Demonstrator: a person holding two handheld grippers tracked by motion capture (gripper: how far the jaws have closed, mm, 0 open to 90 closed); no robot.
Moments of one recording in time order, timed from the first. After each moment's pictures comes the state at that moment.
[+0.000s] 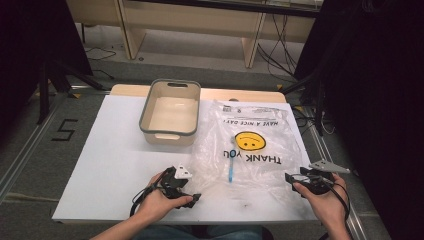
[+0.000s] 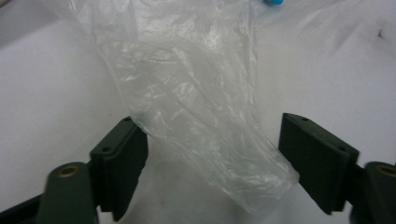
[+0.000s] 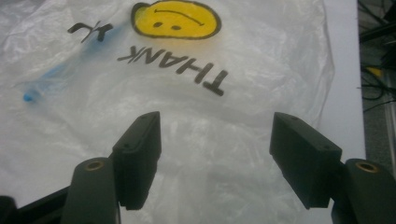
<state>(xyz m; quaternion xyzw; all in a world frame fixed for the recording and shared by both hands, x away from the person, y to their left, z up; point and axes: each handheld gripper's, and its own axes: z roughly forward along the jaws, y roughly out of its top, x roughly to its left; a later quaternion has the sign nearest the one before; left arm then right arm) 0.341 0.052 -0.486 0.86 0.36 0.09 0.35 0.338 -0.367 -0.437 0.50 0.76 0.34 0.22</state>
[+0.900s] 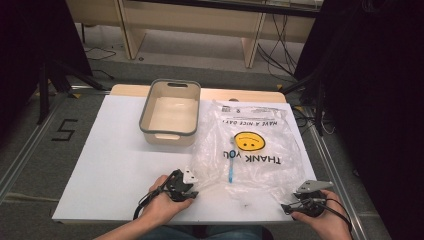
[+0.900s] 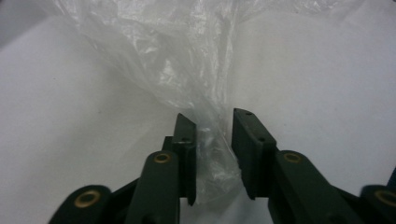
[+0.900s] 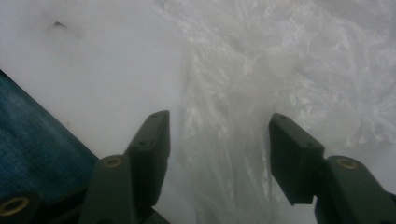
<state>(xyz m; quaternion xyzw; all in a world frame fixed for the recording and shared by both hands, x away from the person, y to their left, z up) 0.334 0.039 -0.482 0.88 0.33 0.11 0.31 0.305 -0.358 -0.462 0.40 0.88 0.23 0.13</state>
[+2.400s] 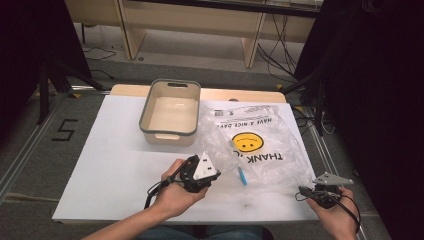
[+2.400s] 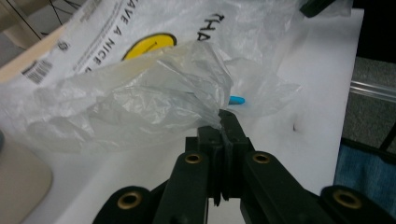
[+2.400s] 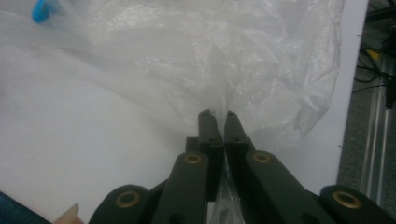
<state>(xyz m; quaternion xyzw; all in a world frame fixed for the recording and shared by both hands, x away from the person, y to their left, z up) 0.333 0.006 -0.393 0.85 0.20 0.18 0.44 0.311 -0.388 -0.445 0.48 0.81 0.27 0.22</state>
